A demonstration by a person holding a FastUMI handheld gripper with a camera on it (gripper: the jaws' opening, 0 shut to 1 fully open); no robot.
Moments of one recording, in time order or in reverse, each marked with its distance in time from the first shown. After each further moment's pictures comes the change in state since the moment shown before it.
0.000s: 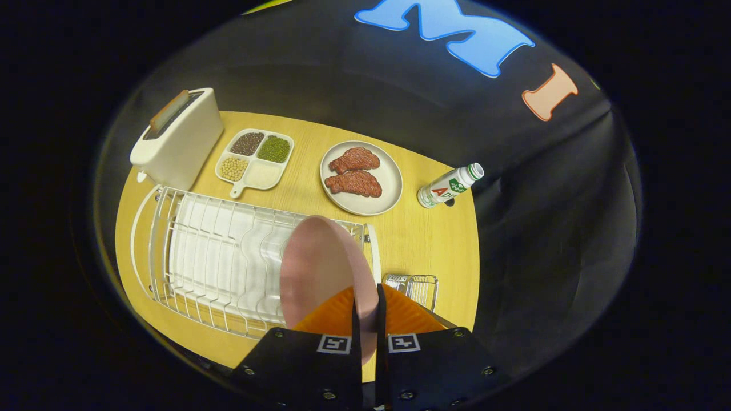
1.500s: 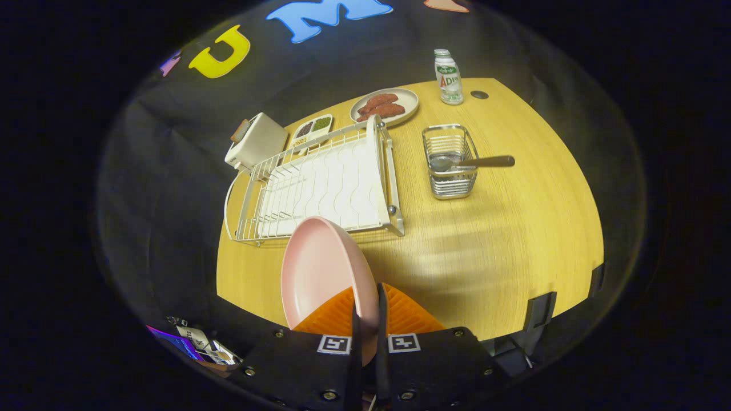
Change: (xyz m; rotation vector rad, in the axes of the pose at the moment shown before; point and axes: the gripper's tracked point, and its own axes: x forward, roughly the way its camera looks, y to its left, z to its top) arm 0.010 -0.001 -0.253 0.346 0.008 0.690
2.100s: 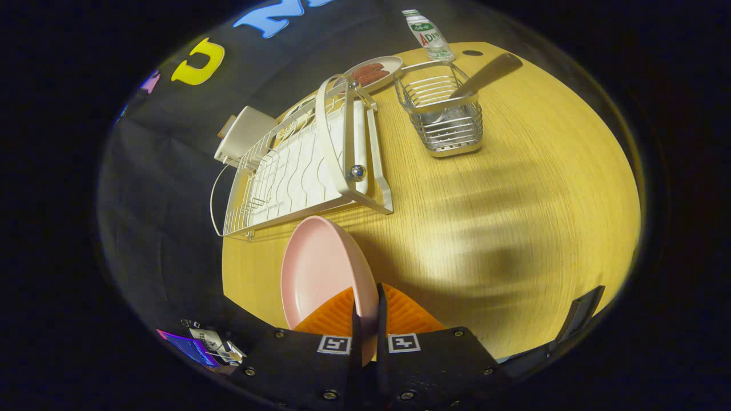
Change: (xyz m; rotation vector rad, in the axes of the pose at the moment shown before) arm 0.073 -0.040 -0.022 0.081 0.054 0.128
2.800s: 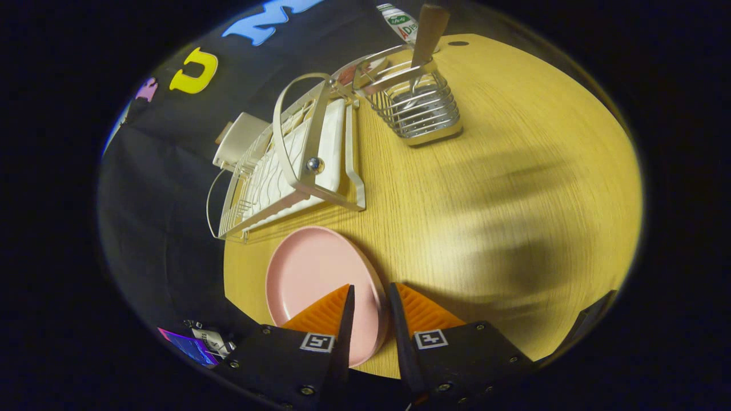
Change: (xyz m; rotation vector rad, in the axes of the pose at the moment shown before) arm -0.001 -0.031 0.013 0.007 -0.129 0.052
